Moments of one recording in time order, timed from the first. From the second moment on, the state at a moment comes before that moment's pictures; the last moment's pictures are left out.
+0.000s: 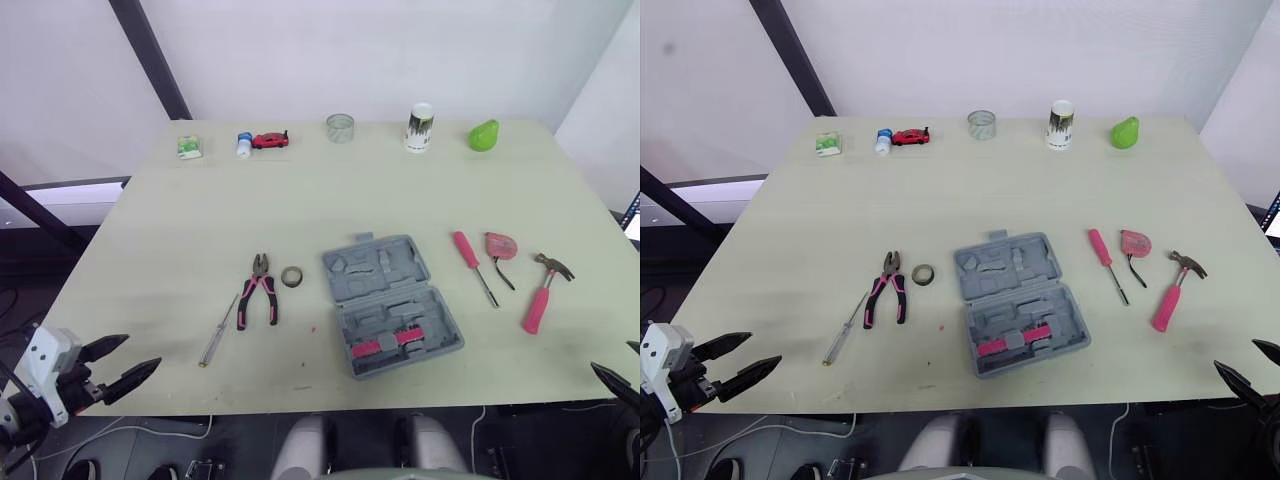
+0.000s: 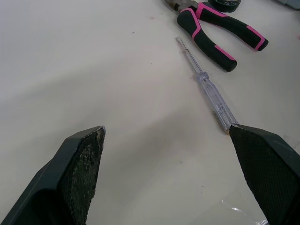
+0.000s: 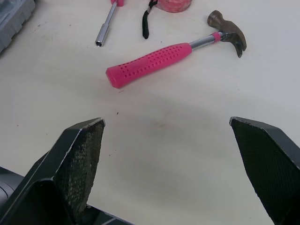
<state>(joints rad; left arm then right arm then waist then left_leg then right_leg) 0.32 0.82 0.61 0.33 -0.41 0.05 -1.21 0.37 -0.73 -0.59 0.37 0.47 -0.15 1.10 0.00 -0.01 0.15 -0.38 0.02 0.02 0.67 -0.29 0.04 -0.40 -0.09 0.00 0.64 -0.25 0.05</state>
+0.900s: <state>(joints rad) 0.28 0.80 0.57 0.23 -0.44 0.12 -1.14 0.32 -0.74 -0.55 0.16 0.47 0.00 1.07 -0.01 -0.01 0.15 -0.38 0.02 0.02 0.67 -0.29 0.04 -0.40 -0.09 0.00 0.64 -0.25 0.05</state>
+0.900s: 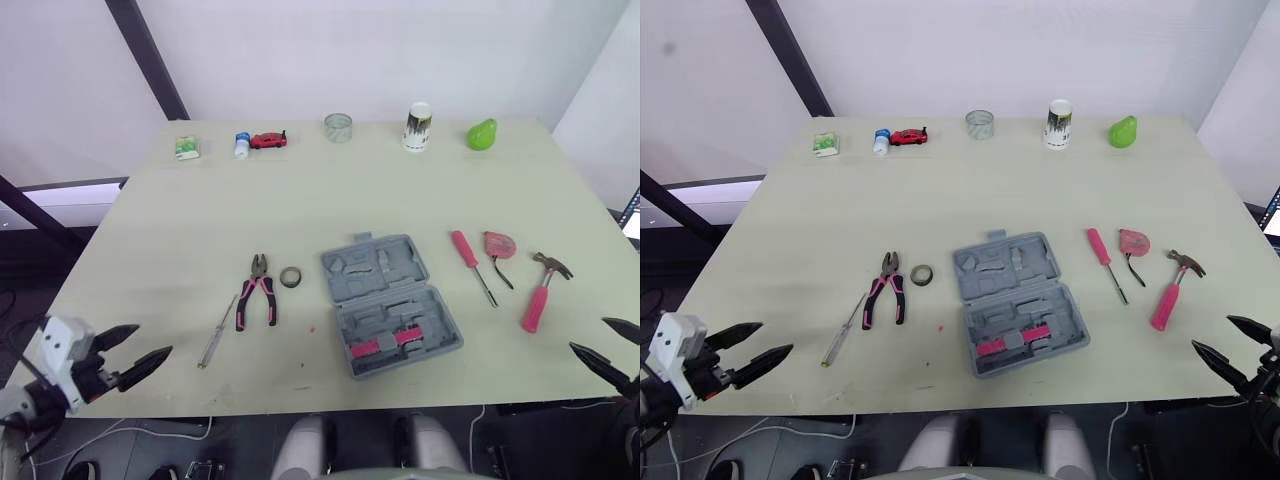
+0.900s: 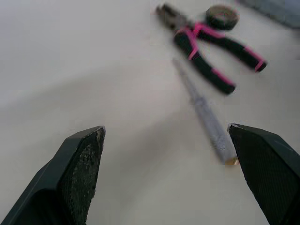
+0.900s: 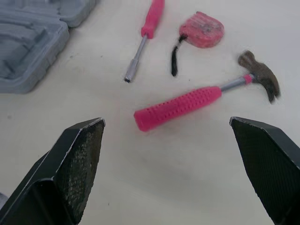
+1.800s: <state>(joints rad) -0.24 0.74 -0.06 0.11 -0.32 0.30 -1.20 -0.46 -0.69 0.11 0.36 0.17 0.18 1.07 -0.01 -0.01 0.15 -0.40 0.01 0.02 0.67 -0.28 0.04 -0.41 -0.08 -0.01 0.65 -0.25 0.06</state>
